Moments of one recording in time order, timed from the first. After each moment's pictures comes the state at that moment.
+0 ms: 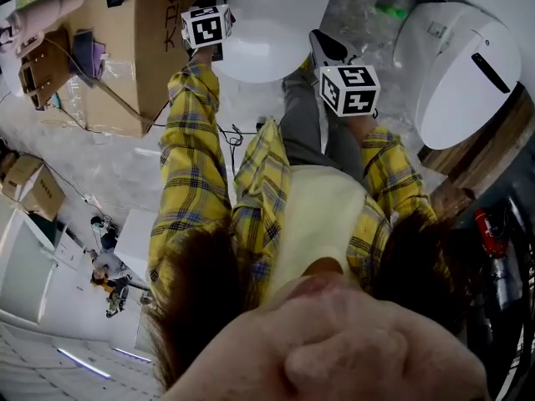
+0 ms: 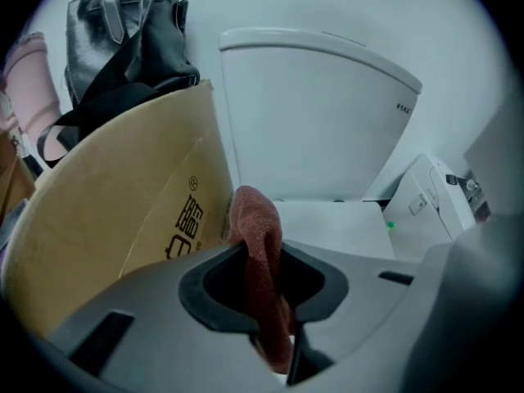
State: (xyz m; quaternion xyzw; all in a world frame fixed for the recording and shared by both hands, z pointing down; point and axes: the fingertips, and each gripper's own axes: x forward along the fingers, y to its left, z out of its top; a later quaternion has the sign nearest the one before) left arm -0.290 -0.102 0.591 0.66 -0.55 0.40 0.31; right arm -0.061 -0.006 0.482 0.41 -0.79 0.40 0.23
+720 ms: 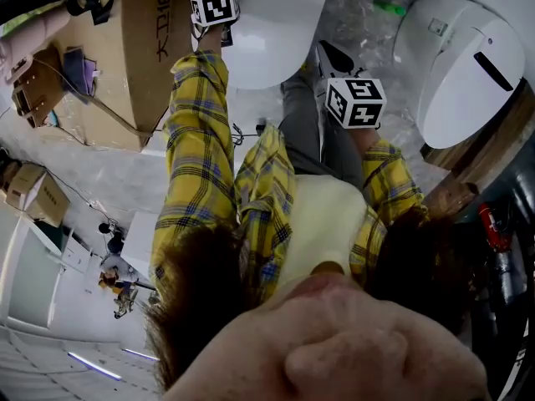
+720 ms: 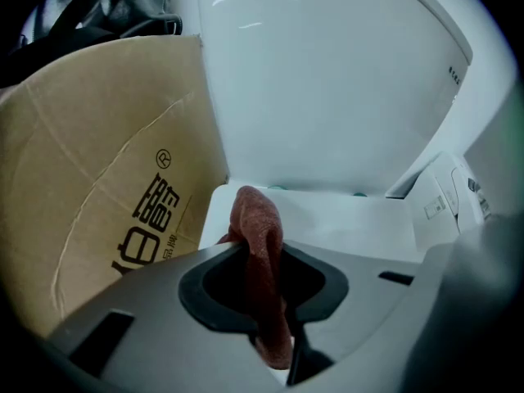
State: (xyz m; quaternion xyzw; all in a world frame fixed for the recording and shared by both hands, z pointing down) left arm -0.267 -0.133 0.667 0.62 -0.55 0.43 0.37; right arm -0.033 0.004 0.507 0.44 -0.75 0.43 0.24
